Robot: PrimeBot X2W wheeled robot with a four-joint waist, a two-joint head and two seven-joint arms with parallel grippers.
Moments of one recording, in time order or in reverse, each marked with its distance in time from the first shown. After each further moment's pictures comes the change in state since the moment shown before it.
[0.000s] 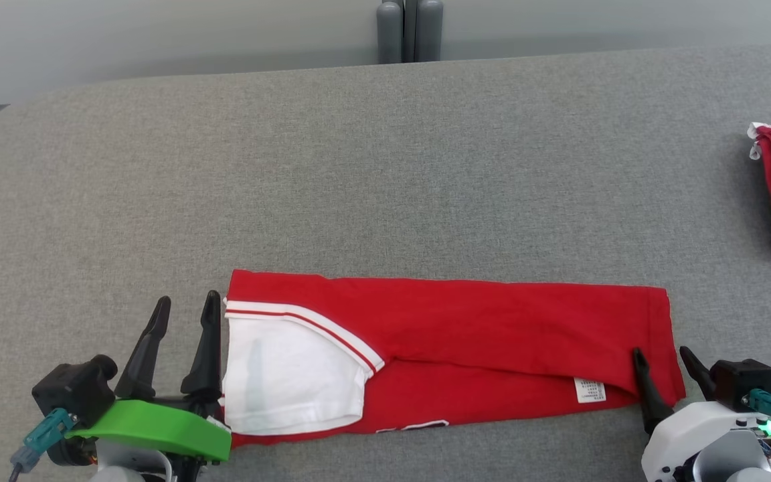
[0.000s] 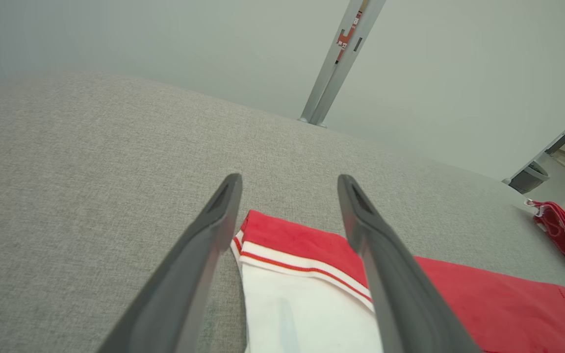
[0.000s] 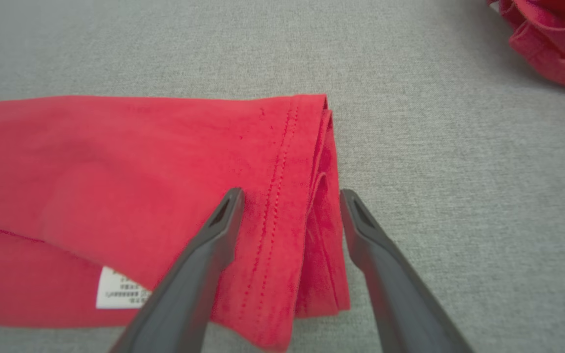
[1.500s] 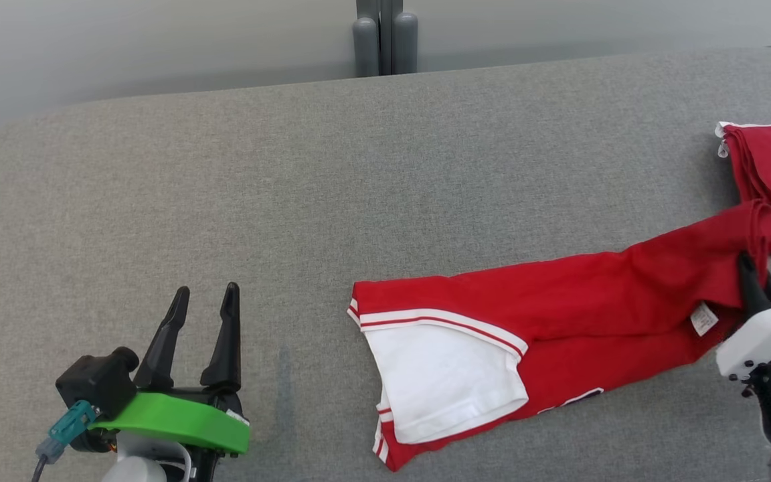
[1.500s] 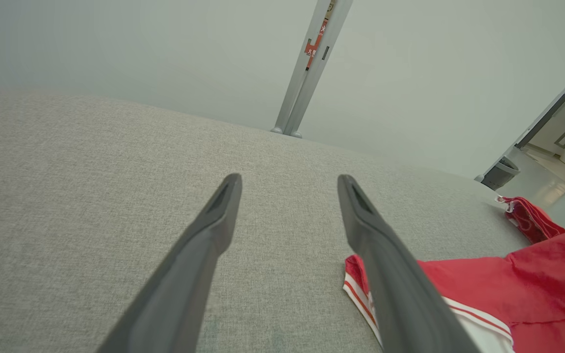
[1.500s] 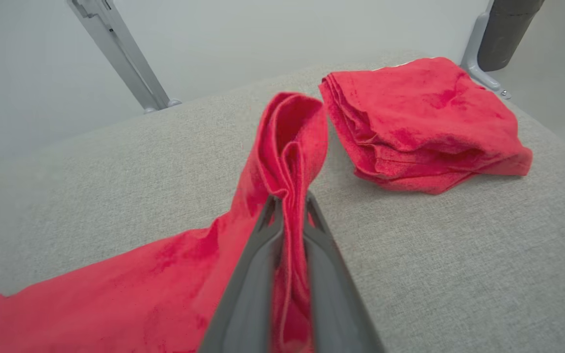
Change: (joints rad) left arm -0.025 -0.062 0.010 0.042 0.072 -0.041 -0.005; right arm -0.177 -0.059 -0.191 -0.096 0.182 0.000 0.227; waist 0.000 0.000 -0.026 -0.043
